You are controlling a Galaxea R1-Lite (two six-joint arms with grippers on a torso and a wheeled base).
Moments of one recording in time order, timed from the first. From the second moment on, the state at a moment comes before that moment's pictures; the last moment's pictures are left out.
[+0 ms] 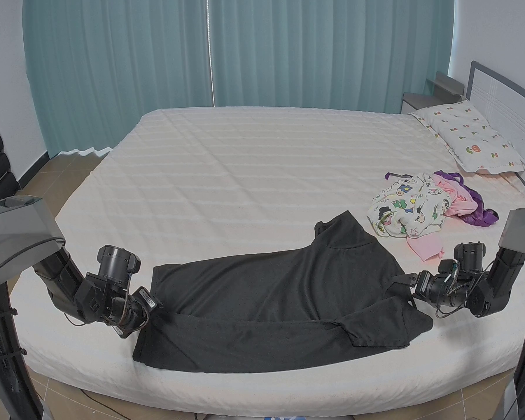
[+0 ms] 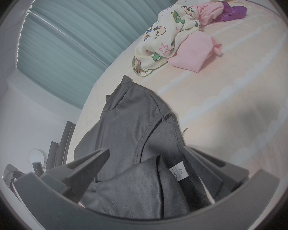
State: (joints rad) left arm -0.17 2.14 -0.70 -0.44 0.04 -0.95; right arm -0.07 2.29 -0.62 -1.00 0.43 0.54
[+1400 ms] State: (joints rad) left arm -0.13 1.99 -0.64 -0.44 -0.22 -0.96; right arm 0.22 2.11 -0.29 -1.00 0.11 0.88
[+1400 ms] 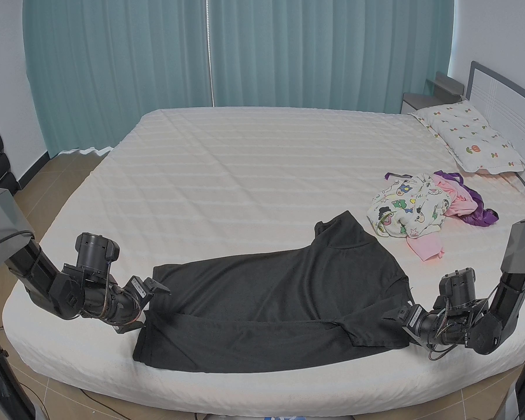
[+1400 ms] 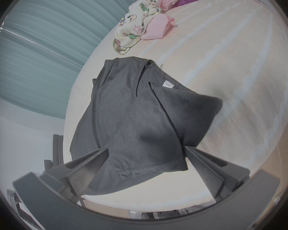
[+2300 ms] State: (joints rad) left arm -0.12 1.99 -0.65 -0.44 -0.22 -0.96; right arm 0.23 2.11 -0.26 -0.99 0.11 0.87
